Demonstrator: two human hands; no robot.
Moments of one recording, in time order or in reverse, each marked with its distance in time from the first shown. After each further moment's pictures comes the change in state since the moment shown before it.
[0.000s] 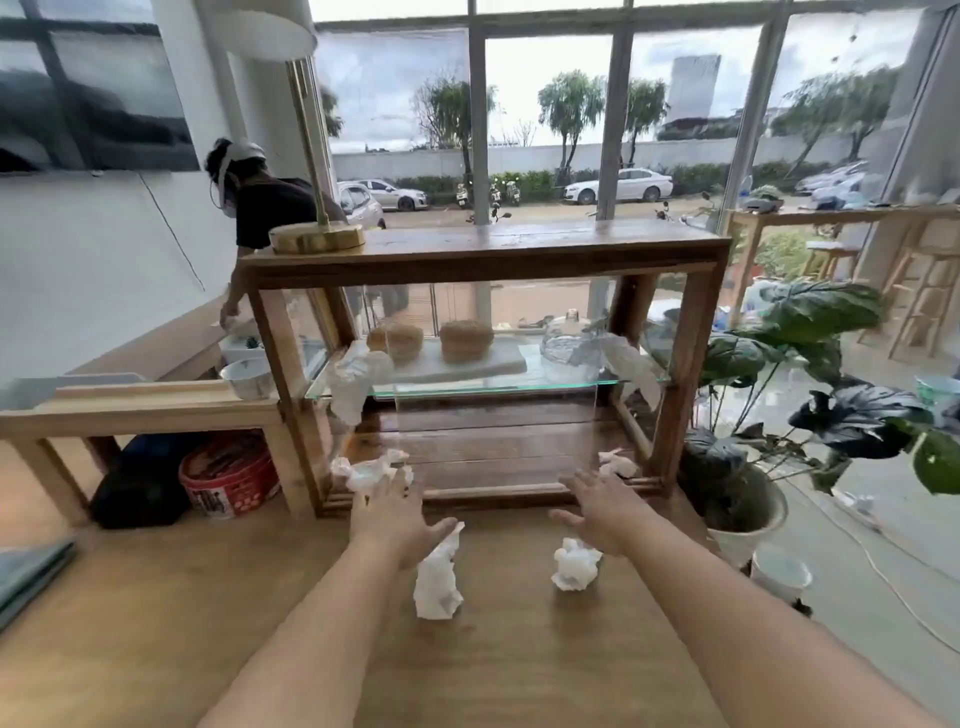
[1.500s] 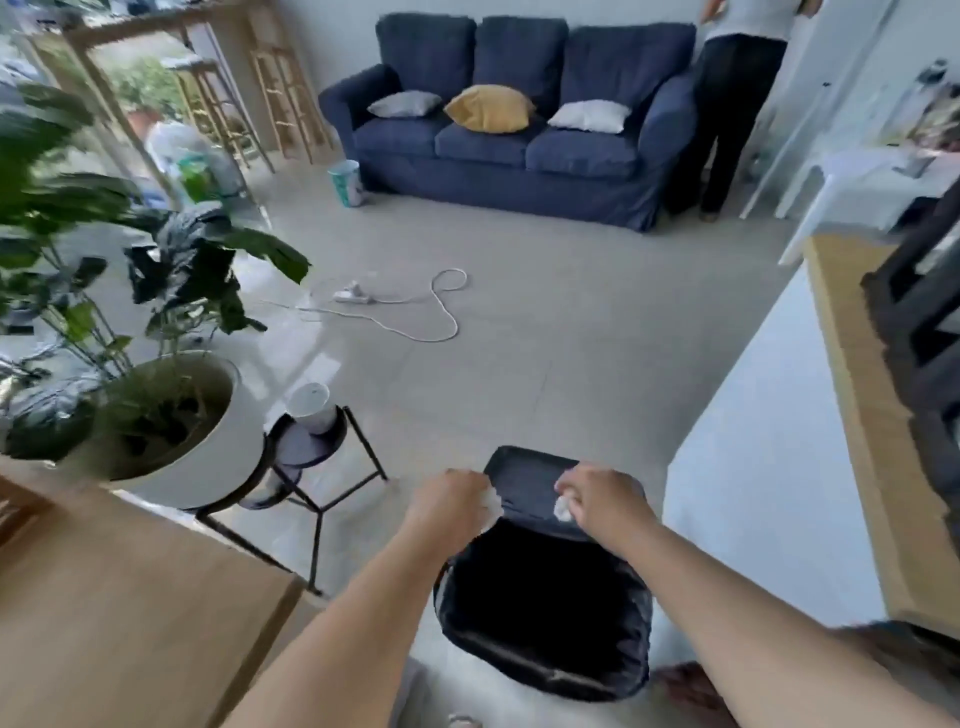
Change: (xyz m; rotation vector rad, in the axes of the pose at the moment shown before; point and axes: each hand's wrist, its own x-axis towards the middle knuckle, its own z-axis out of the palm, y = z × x) left_hand -0.181 0.479 0.176 0.004 -0.431 1.290; right_hand -0.414 0.267 0.166 0.490 0.250 1.136
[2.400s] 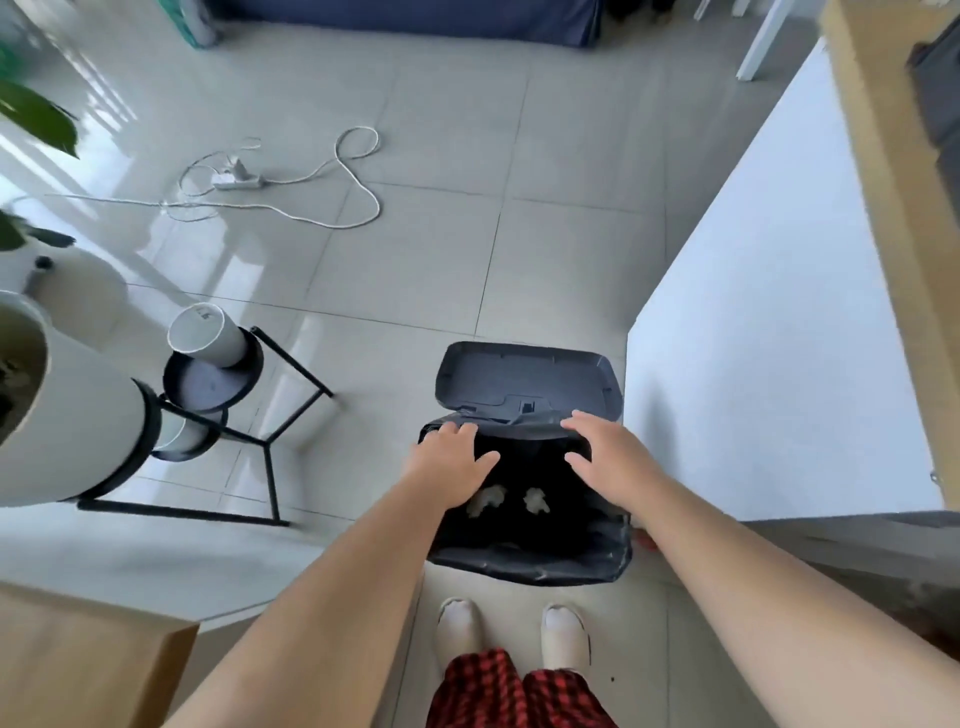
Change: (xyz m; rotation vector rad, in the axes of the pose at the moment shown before) left_hand 0.087 -0.019 0.159 0.168 -0.432 0.014; right_hand -0.007 0.099 0.117 0.213 -0.153 0.382
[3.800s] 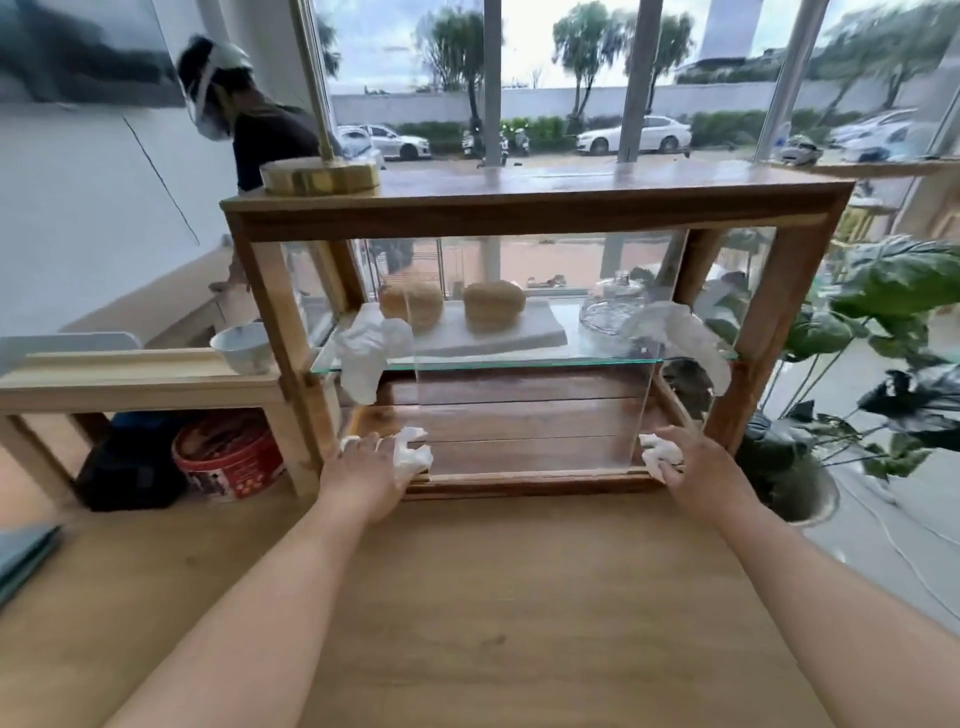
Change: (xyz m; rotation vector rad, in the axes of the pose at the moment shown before) left_hand -0.641 -0.335 0.075 -0.340 0.703 -1.405; right_hand -0.231 -0.543 0.140 -0.229 -0.050 -1.294
